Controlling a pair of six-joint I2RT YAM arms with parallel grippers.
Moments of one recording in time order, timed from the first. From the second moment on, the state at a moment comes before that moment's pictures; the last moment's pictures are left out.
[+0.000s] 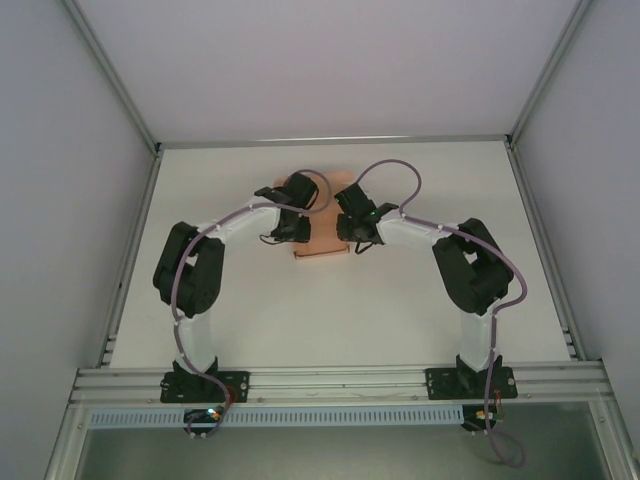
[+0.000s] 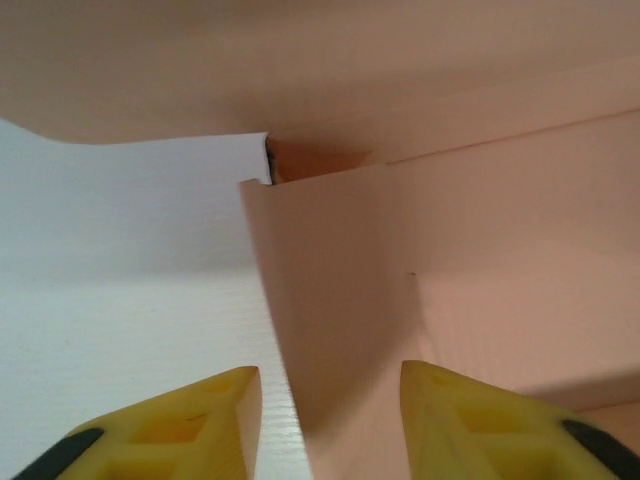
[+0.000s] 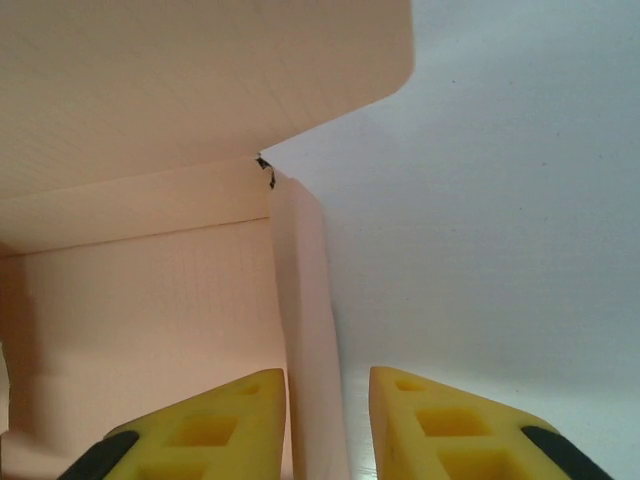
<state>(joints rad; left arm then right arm) -0.62 1.93 1.43 -0.75 -0.13 -0.49 0.57 1.94 1.30 -0.36 0.15 0.62</state>
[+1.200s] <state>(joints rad) -0.53 1.86 1.29 -0.60 0.00 -0.50 0.58 2.03 1.34 -0.30 0.25 0.47</state>
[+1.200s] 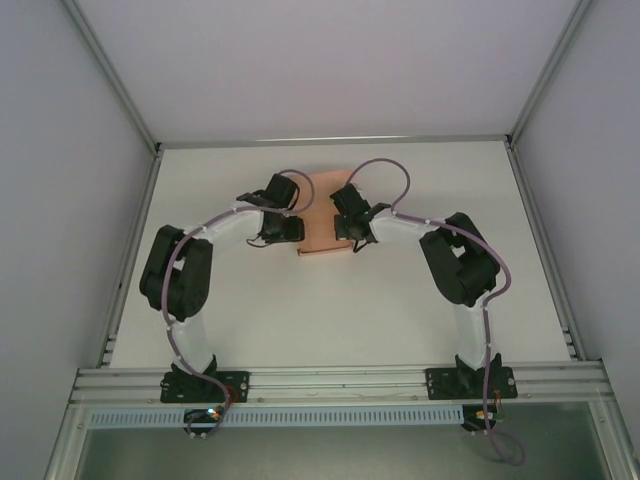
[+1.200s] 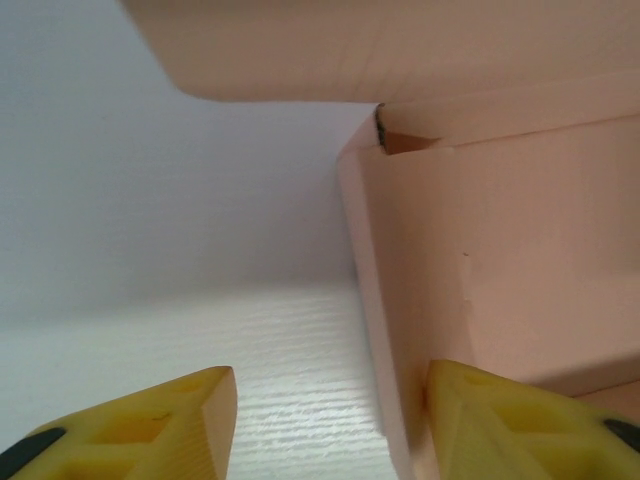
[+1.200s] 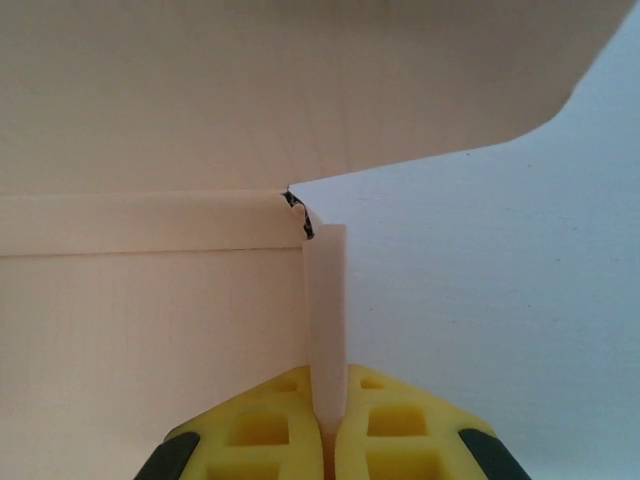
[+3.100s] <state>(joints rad) -0.65 1.85 1.32 -0.67 -0.38 -0.62 0.72 1.74 1.12 -0.06 0.46 0.52</state>
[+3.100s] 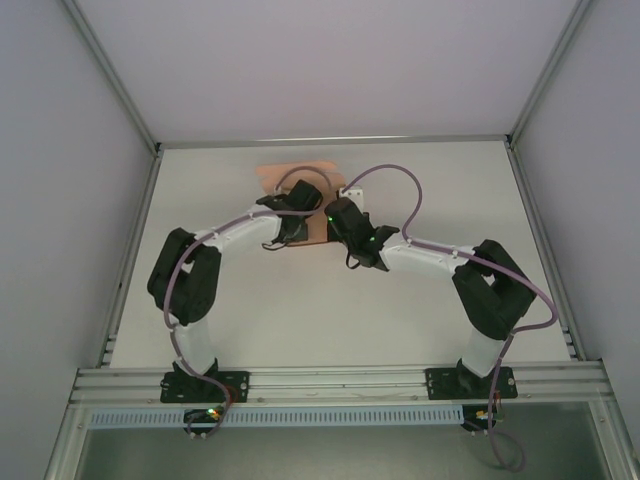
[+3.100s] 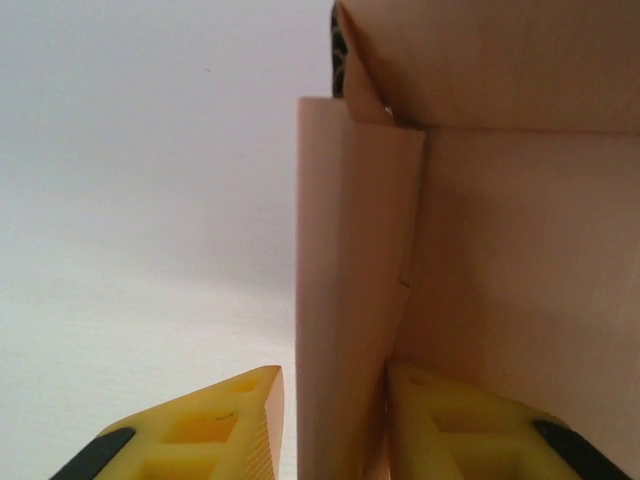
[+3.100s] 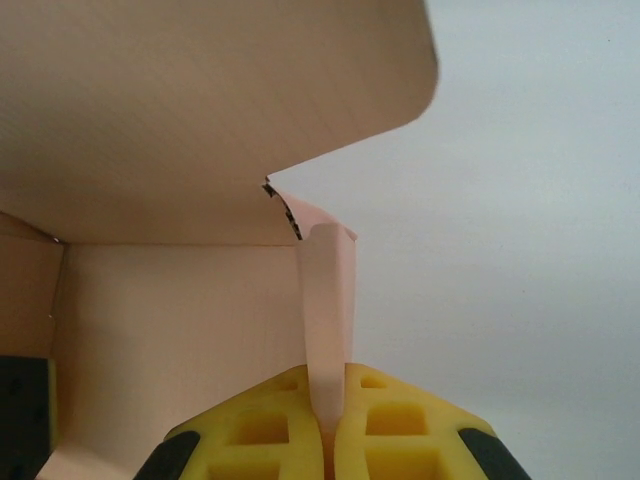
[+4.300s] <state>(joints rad) -0.36 1.46 1.00 -0.41 0.17 -0.32 0.69 1.89 1.19 -0.36 0.25 0.65</state>
